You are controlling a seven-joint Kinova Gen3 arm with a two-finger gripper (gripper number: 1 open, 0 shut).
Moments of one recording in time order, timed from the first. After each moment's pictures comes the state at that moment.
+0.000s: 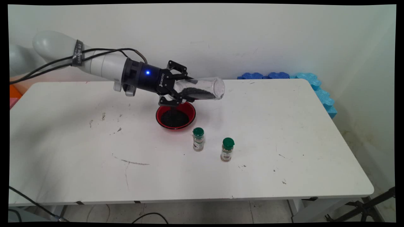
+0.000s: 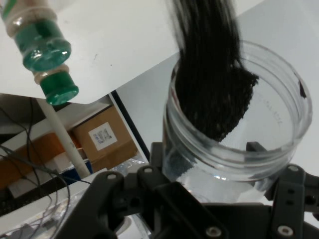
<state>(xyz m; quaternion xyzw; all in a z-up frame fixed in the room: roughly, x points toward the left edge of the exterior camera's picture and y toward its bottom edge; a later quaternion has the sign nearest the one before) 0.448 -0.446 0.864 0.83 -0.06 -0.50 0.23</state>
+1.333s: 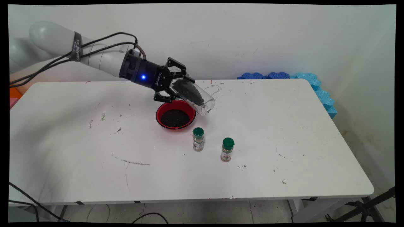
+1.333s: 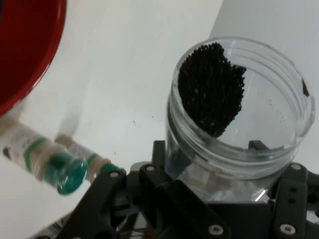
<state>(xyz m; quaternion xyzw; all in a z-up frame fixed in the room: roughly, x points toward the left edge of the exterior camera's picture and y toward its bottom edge) 0.455 -0.461 0.881 0.78 -0.36 -0.35 0.37</state>
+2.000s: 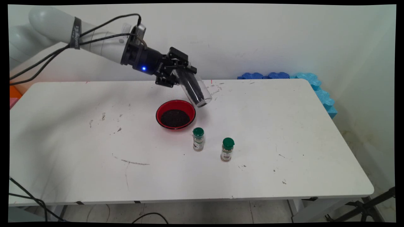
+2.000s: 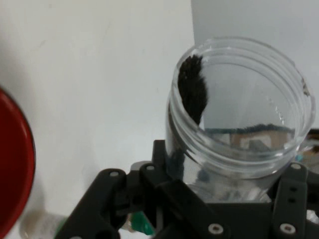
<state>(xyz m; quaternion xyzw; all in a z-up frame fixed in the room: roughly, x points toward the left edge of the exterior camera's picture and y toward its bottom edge) 0.455 -0.484 0.910 0.68 -0.53 -0.25 0.44</state>
